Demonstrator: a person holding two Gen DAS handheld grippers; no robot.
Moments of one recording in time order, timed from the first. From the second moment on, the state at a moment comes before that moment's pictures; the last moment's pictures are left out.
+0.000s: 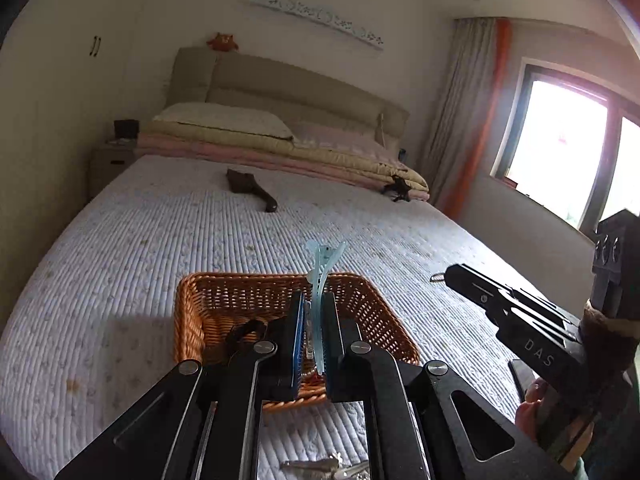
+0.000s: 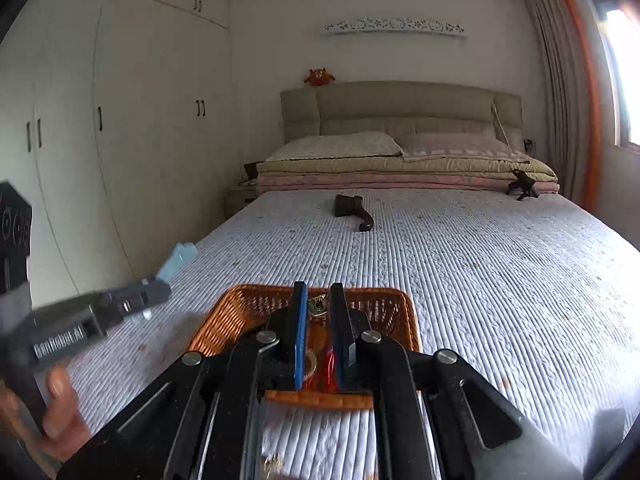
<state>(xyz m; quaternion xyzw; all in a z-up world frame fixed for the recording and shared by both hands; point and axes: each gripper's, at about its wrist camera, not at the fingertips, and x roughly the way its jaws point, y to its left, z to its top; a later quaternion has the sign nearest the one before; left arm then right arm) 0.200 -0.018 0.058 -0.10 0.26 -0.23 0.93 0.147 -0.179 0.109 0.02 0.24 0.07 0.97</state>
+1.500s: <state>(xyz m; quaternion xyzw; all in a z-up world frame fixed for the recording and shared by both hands) 0.144 -0.008 0.031 -0.09 0.27 -0.24 0.93 0.109 -0.193 0.034 0.07 0.30 0.10 0.95</state>
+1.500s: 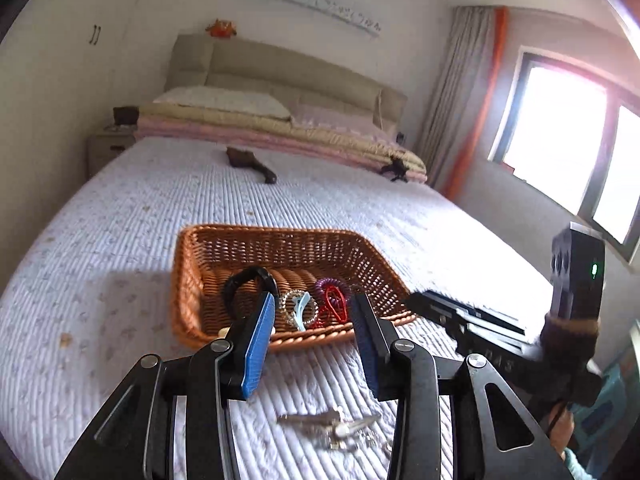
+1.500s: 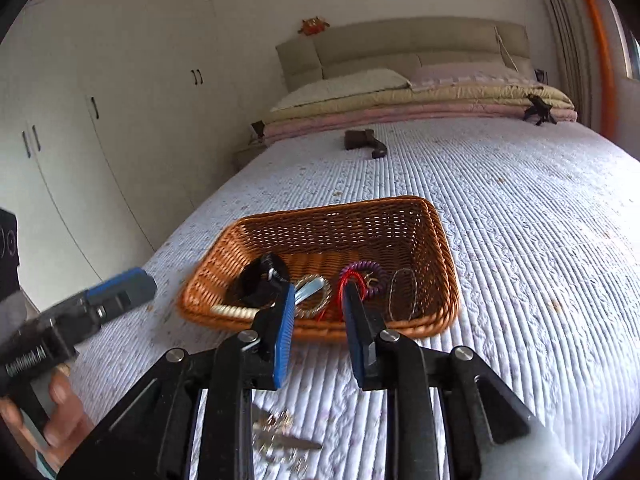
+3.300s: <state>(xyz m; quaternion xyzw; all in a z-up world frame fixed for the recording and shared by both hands) 0.178 -0.037 -0.080 0.04 0.44 -0.28 0.85 0.092 -0.179 -0.062 -0.01 0.44 0.17 0.88</state>
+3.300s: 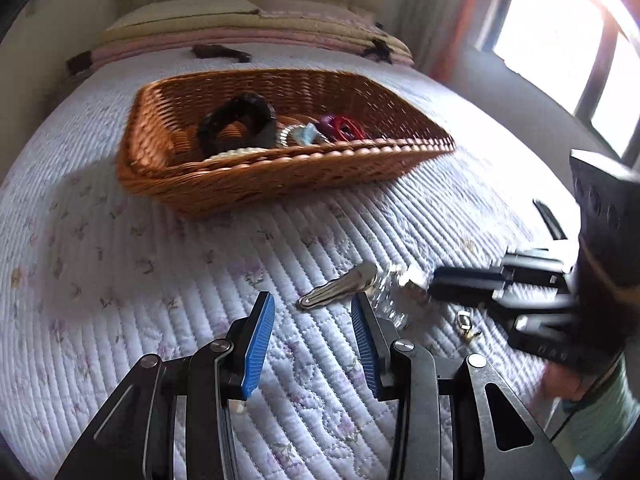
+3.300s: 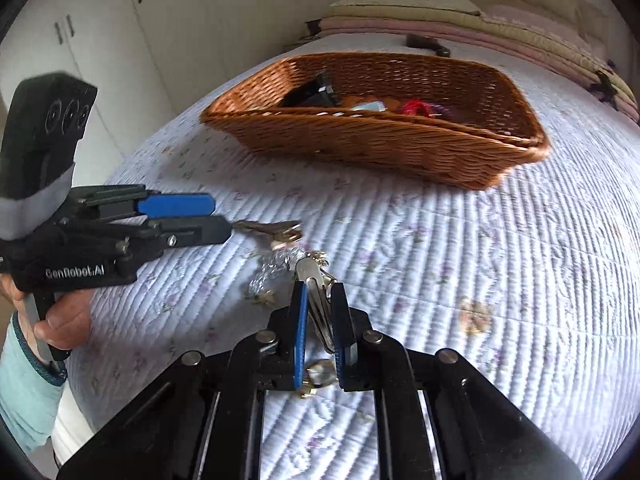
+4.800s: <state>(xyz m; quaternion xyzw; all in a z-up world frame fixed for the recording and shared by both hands) 0.167 -0.074 -0.088 0.10 0.43 -0.23 0.87 0.102 -0.174 -0.065 -0.04 0.45 0.15 0.88</state>
